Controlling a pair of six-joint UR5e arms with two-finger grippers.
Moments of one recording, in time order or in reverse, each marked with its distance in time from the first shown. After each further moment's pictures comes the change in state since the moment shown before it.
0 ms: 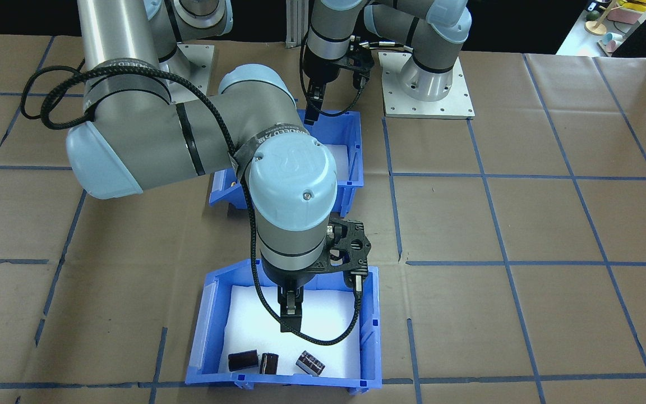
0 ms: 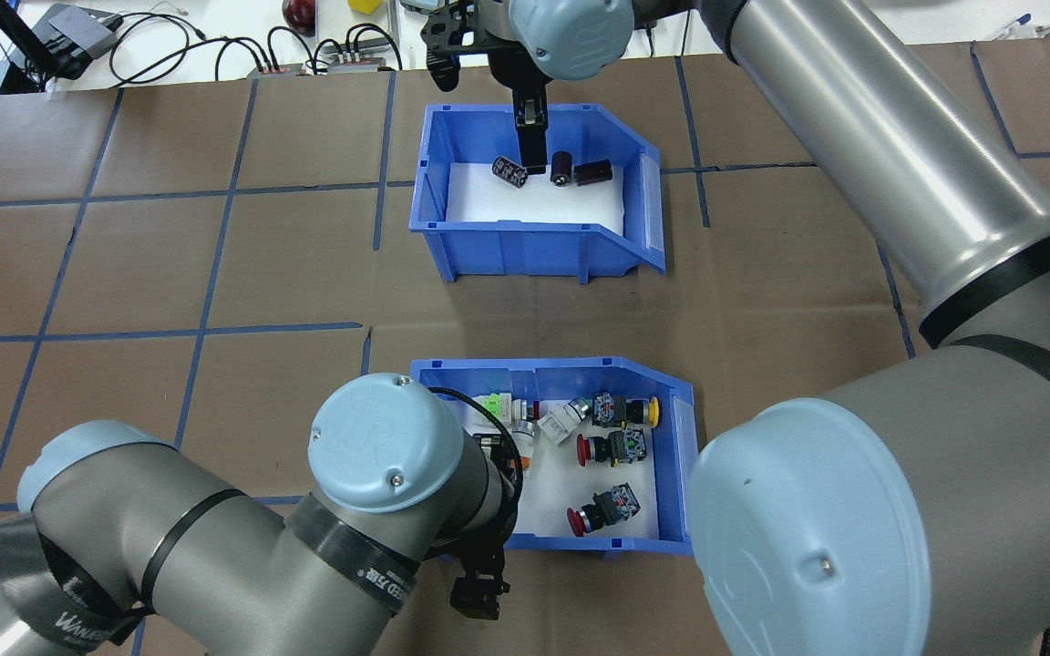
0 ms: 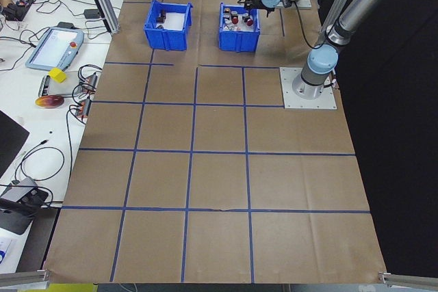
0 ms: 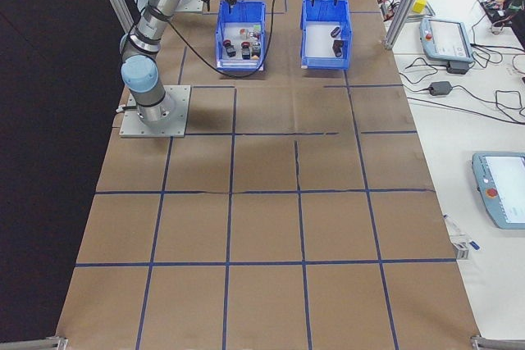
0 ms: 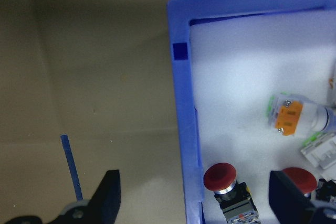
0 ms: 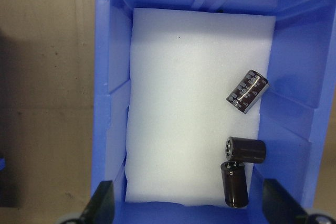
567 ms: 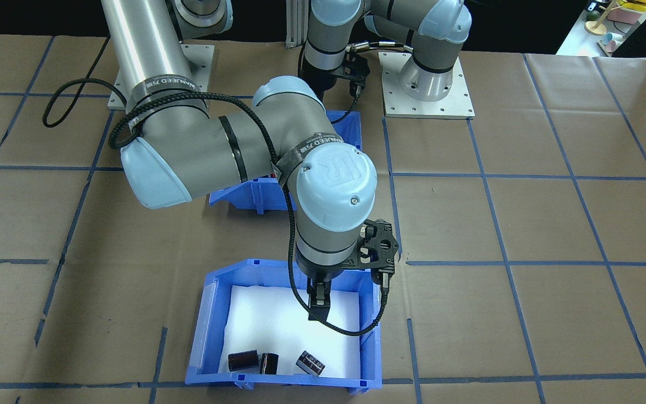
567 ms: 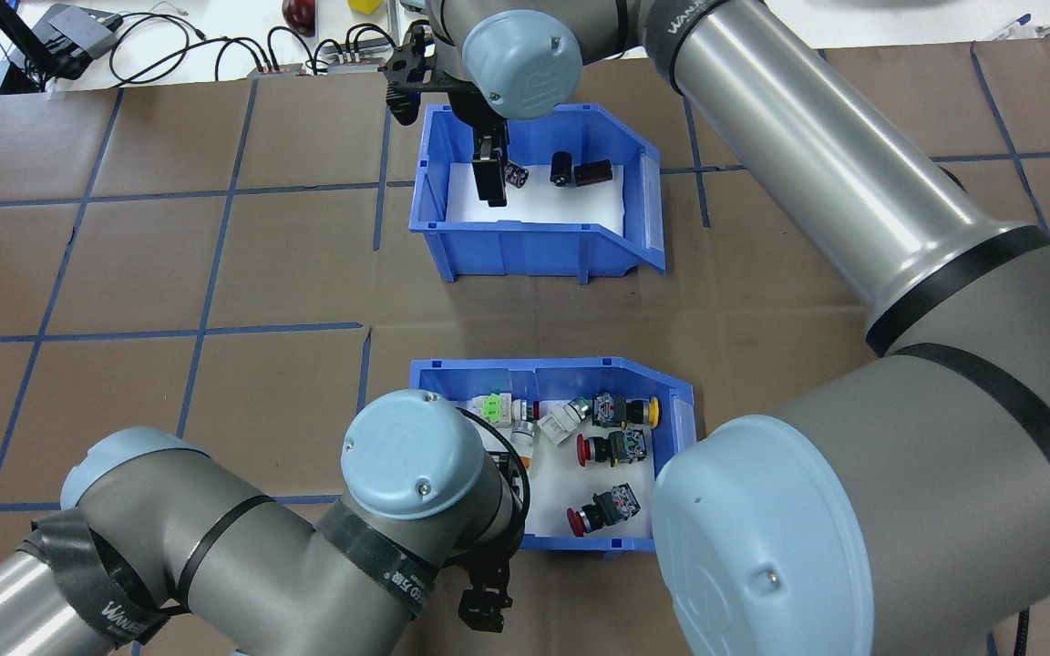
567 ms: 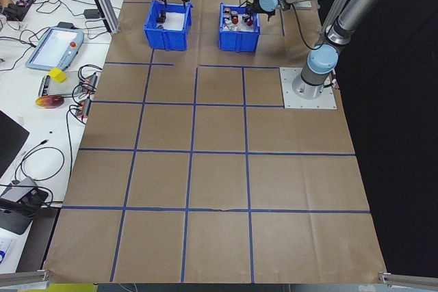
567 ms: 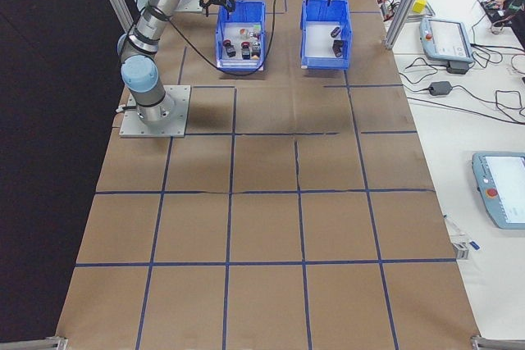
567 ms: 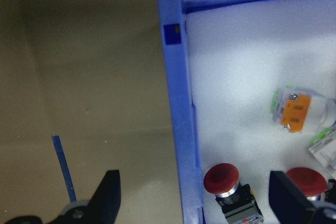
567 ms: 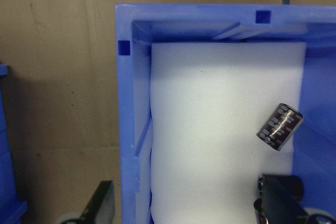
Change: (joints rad) left arm -0.013 -0.035 -0.032 0.022 0.002 -0.008; right arm 0.063 0.033 0.011 0.000 0.013 0.126
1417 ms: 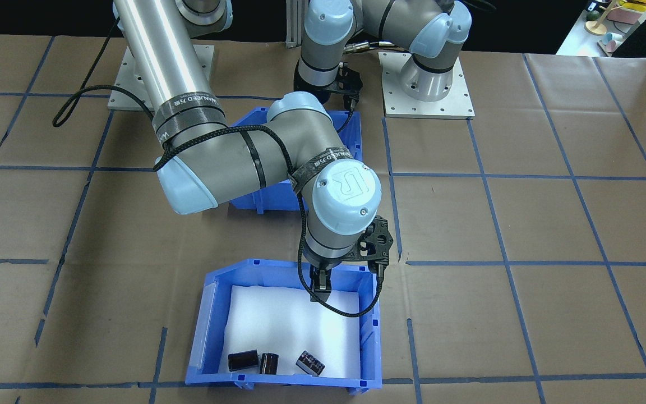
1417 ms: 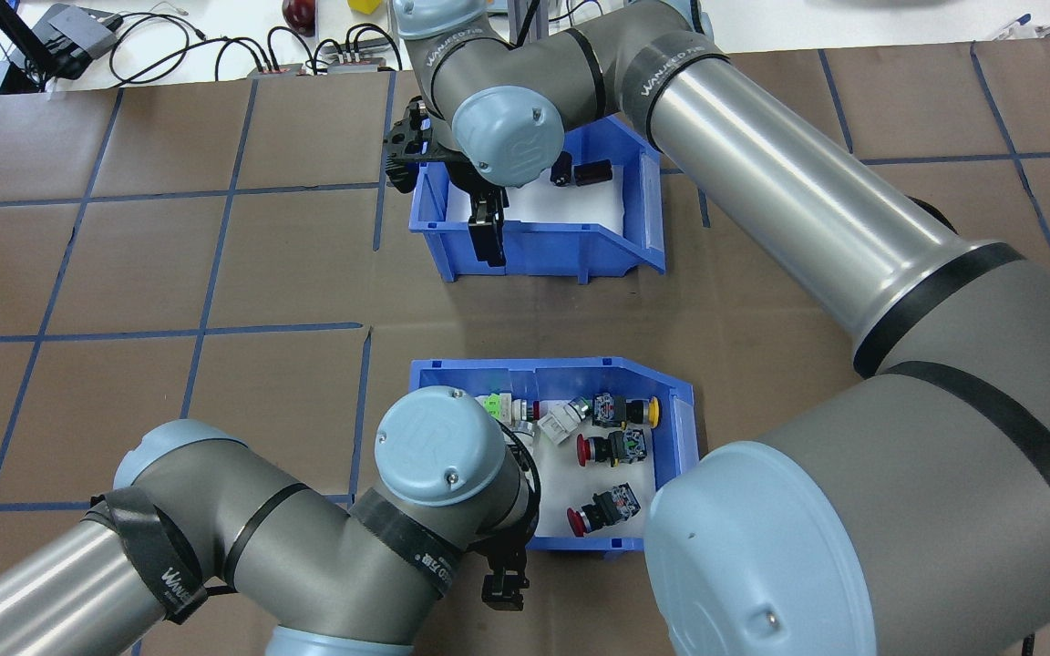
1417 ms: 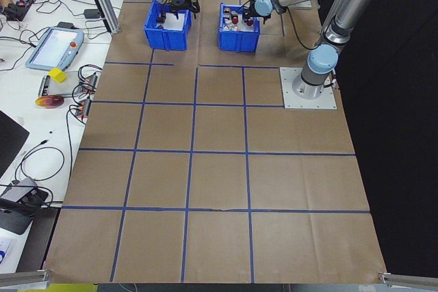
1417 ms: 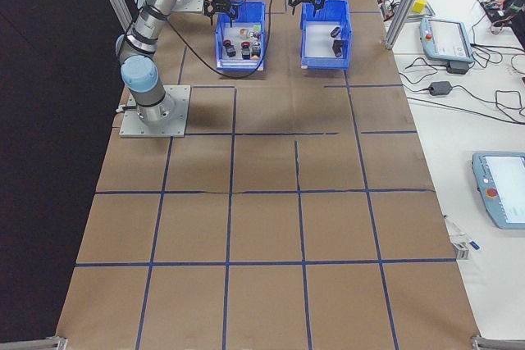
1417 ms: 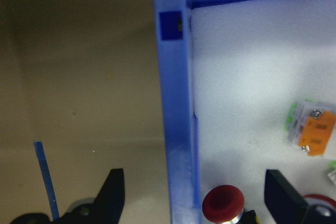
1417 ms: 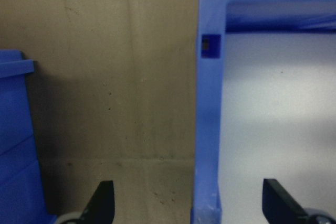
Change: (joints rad) left arm -0.010 -0.092 -0.007 0.109 0.000 -0.068; right arm 0.023 -0.018 0.162 -0.044 -0.007 0.021
